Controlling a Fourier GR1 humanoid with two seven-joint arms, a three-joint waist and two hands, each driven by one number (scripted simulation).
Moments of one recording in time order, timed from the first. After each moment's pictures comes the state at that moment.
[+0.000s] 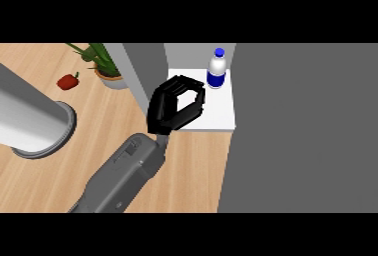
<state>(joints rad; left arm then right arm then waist) -0.66 0.05 -0.47 -0.97 0.65 0.38 -0.53 0.35 -0.24 0.35 -2.49 -0.03 0.06 0.15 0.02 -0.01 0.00</state>
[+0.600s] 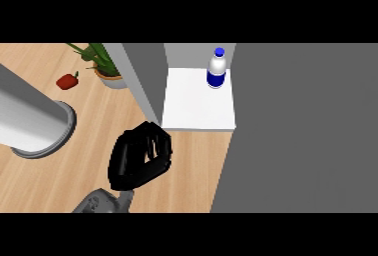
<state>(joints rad) -0.21 0.23 -0.57 -1.47 0.58 0.44 -0.49 0.29 -0.31 0.52 -2.49 -0.02 0.14 0.33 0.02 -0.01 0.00</state>
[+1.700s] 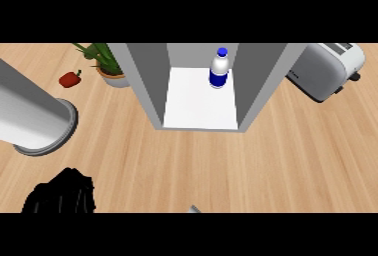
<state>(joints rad) 0.26 0.49 -0.41 -1.85 0.64 0.28 -0.56 -0.22 -0.15 0.89 -2.35 0.23 -0.15 0.65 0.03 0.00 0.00</state>
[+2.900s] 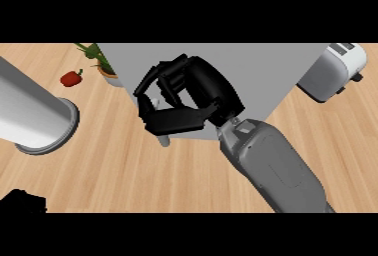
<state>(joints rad) 0.44 0.61 -0.22 -1.86 0.75 0.03 -0.62 -0.80 -0.02 0.36 -1.47 -0.27 -0.12 0.40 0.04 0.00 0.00</state>
